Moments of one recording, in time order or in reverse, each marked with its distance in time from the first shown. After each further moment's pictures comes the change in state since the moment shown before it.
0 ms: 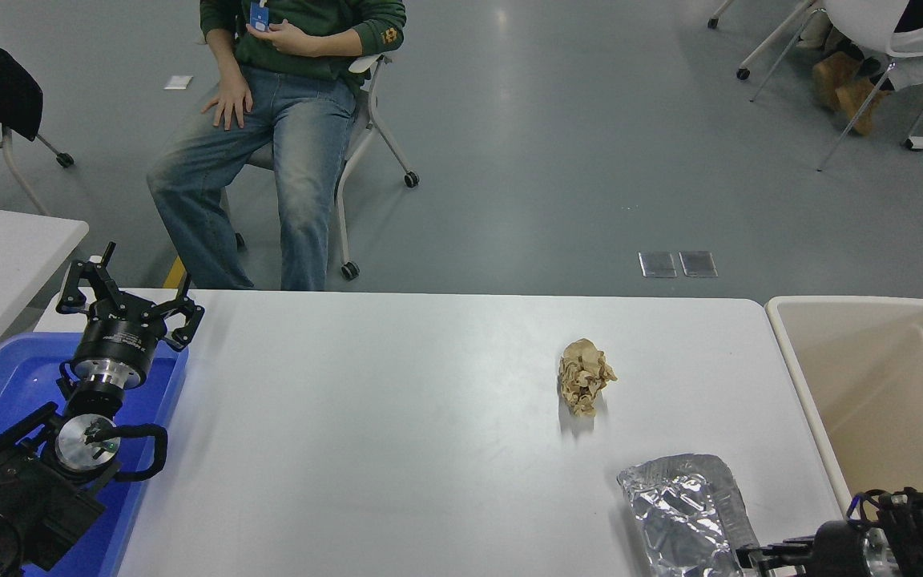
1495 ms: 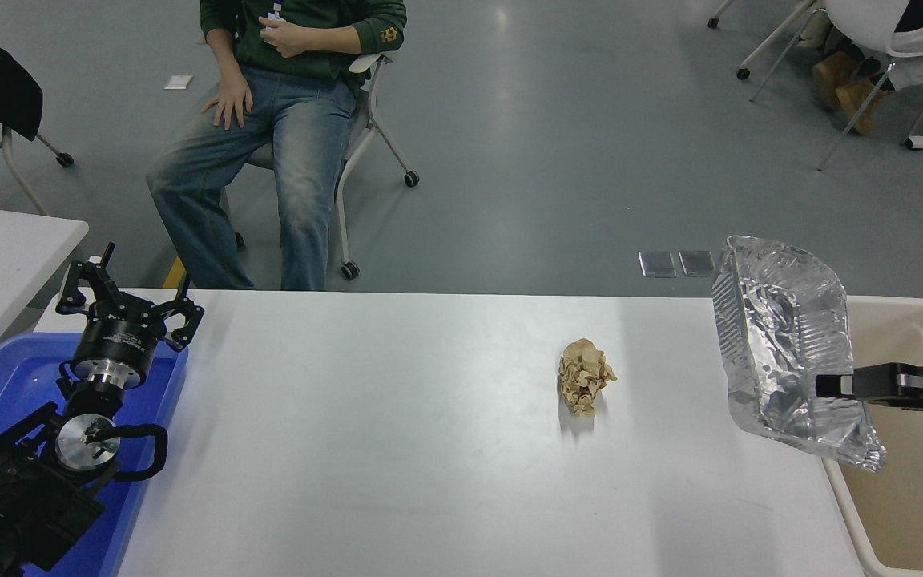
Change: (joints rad) left arm 0.000 0.000 0.000 0.000 0.000 0.000 0.000; right arm 0.417 -0.412 0.023 0.094 0.406 0.304 0.273
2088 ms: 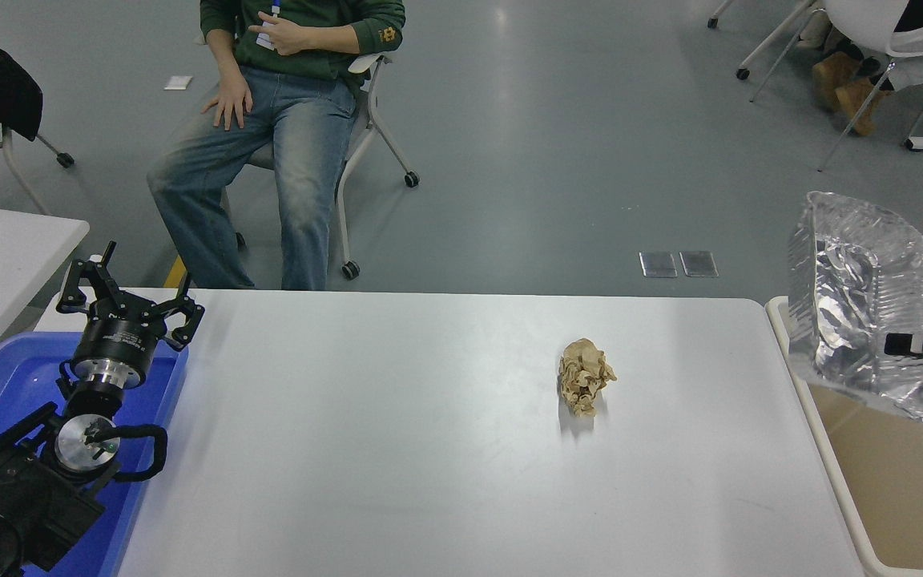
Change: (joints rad) left arm 0.000 0.000 0.000 0.000 0.000 0.000 0.000; right arm 0.008 0.049 -0.015 -0.276 0.011 0.016 0.055
